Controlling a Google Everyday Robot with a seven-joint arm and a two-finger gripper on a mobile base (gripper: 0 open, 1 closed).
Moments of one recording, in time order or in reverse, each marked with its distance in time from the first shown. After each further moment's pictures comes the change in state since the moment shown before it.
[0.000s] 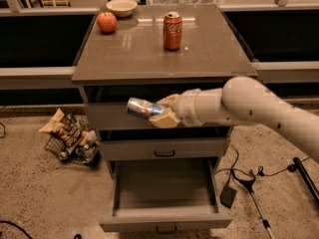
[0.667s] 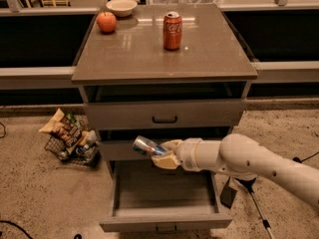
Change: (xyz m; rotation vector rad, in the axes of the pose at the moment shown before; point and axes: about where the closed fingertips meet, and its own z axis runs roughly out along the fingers) arm 0.126 0.070 0.037 -0.009 -0.011 0.286
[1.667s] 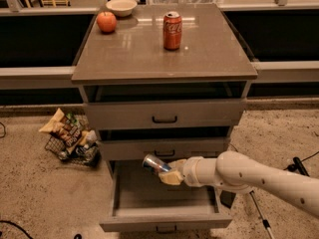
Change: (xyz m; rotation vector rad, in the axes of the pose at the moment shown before) arm 0.102 -0.017 0.029 0.022 0.117 0.182
